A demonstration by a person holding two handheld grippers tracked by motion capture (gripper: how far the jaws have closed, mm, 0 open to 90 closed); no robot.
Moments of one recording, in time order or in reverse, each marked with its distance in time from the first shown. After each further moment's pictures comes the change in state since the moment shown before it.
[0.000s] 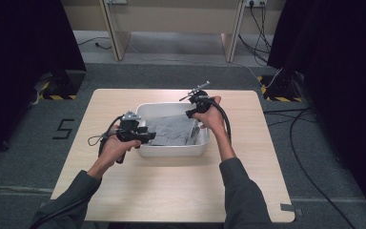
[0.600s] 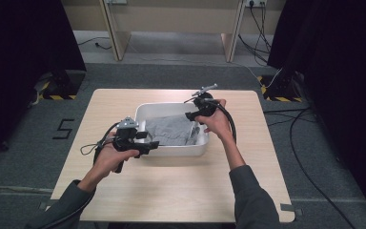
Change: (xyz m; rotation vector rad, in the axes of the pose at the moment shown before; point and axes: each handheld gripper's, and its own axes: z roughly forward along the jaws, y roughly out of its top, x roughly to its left) left arm -0.034 -0.007 -0.037 -0.038 -0.108 0.026; right arm 0.005 -0.014 -0.029 -0.094 0.076 0.023
